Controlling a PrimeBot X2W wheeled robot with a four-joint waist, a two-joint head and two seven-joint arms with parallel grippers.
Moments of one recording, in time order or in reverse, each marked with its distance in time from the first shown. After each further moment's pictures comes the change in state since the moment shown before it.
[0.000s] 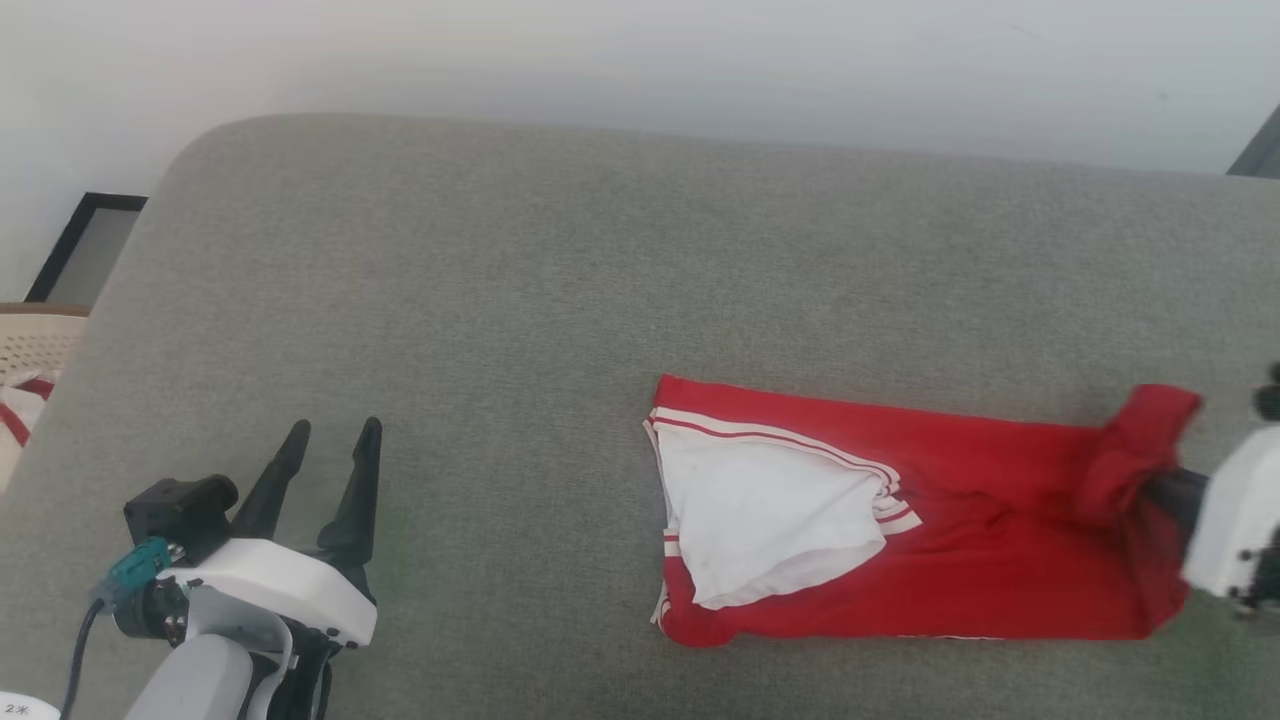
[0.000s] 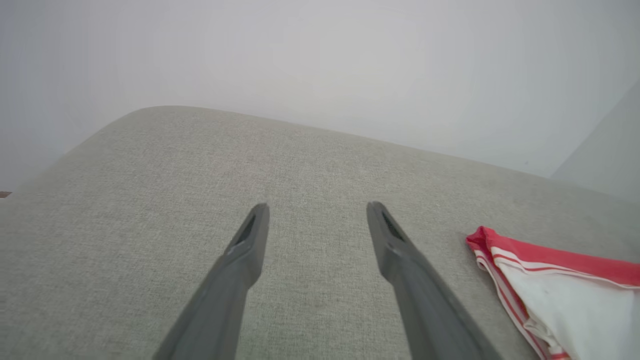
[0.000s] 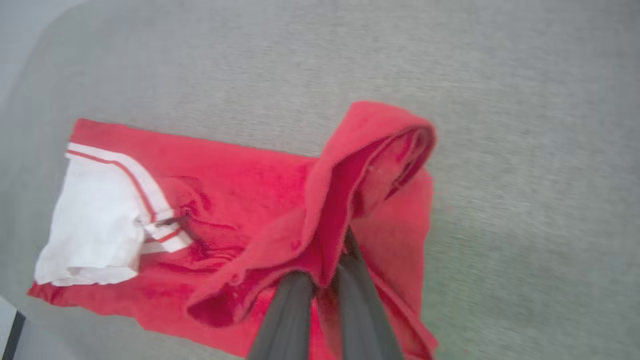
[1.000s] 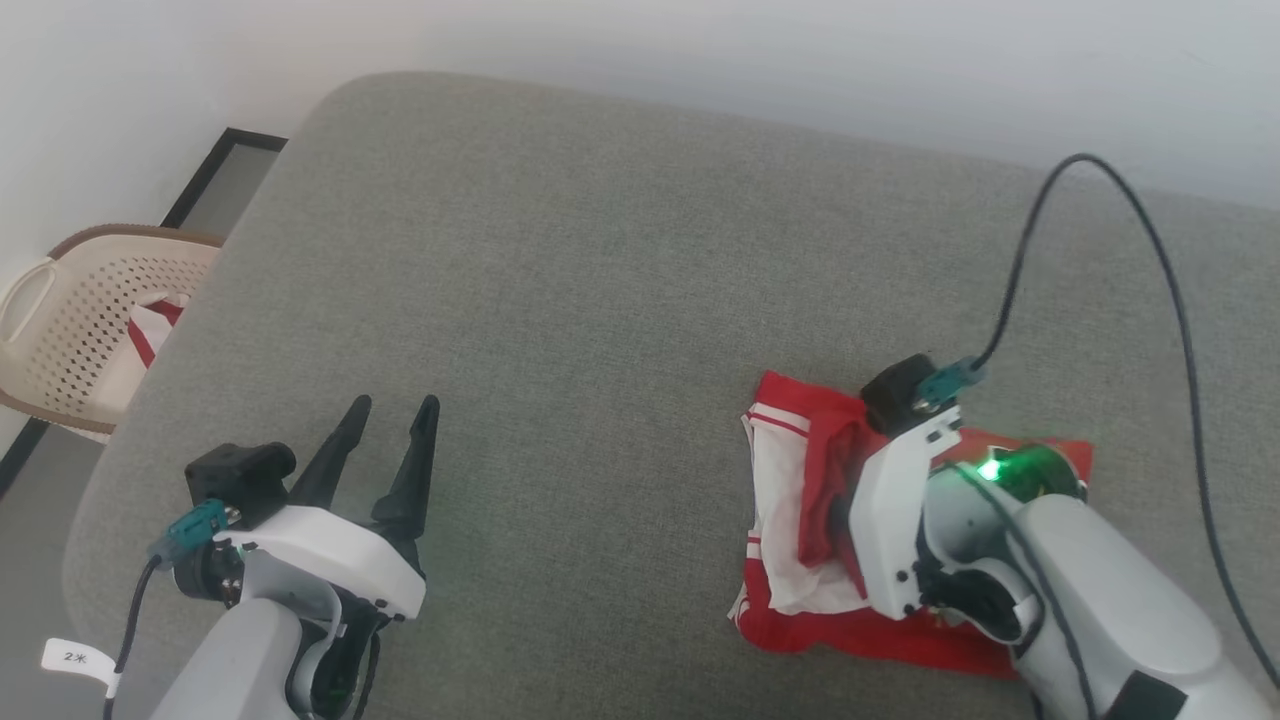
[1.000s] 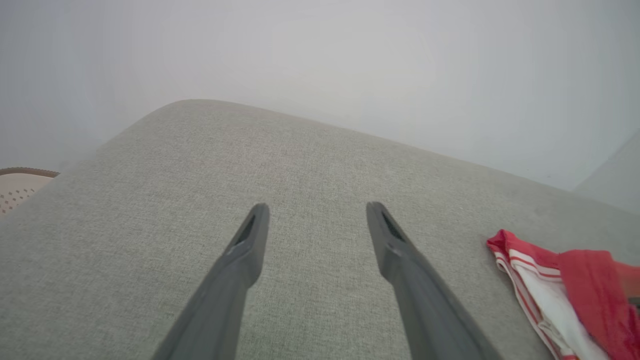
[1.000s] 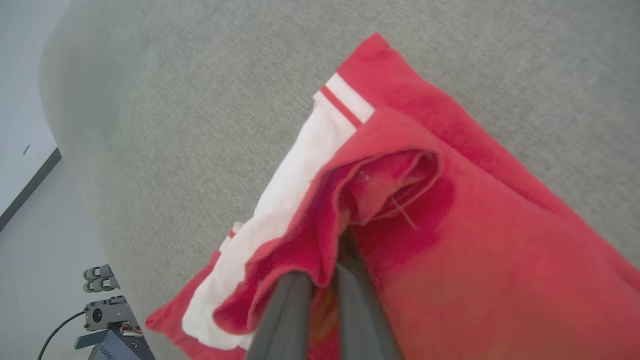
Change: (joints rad) left arm -0.090 -0.057 -0.055 0.081 0.001 -0.047 0.004; right arm -0.251 0.260 0.479 0.172 -0.175 0.000 -0.053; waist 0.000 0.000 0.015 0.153
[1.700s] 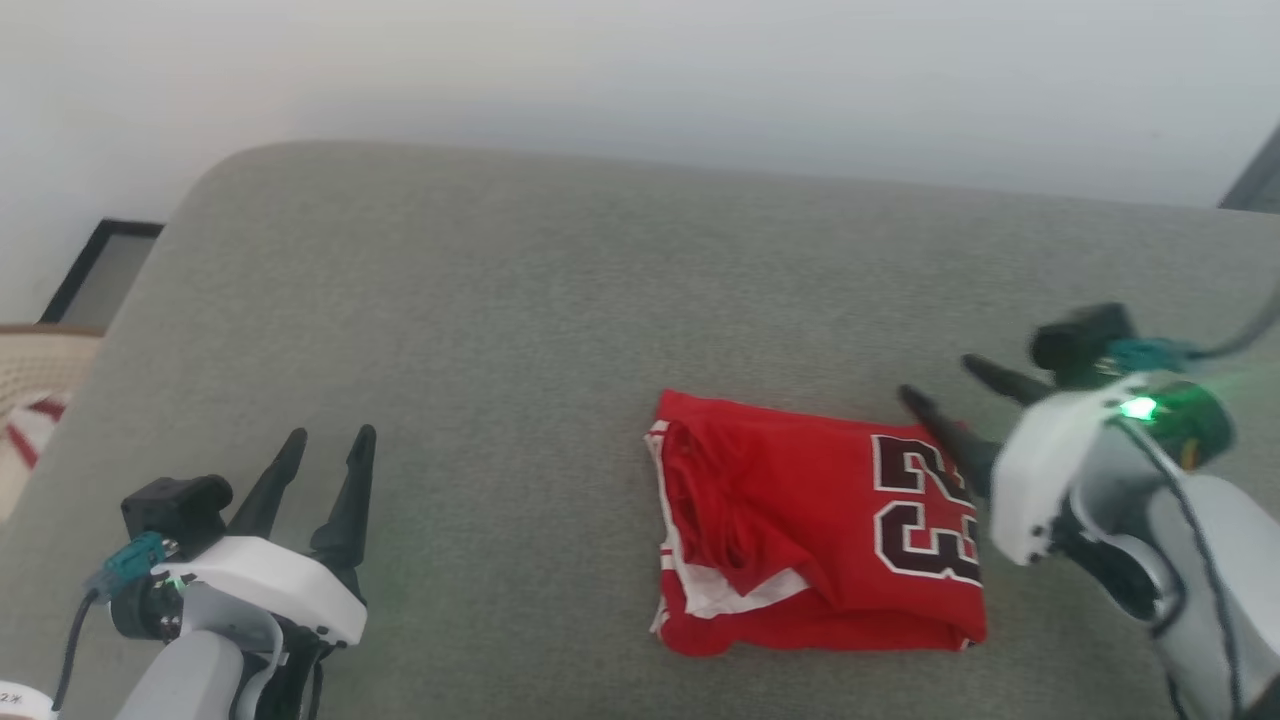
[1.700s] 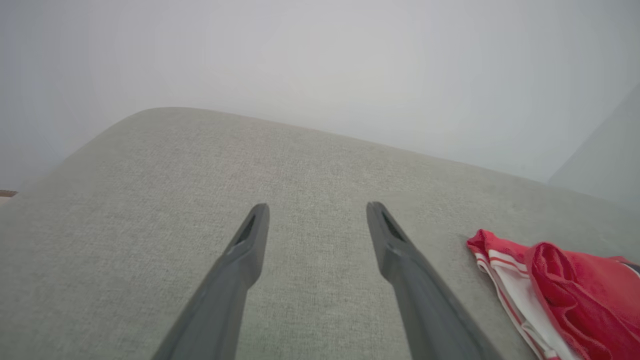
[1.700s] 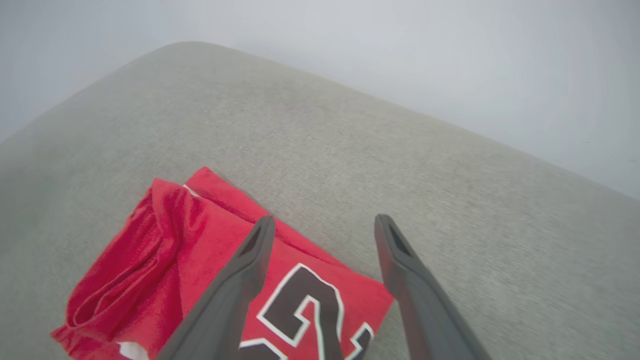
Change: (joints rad) left arm 0.052 0.044 0.069 0.028 0.001 -0.024 -0.004; right arm 0.021 -0.173 -0.059 -0.095 -0.008 0.000 -0.312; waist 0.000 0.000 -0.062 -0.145
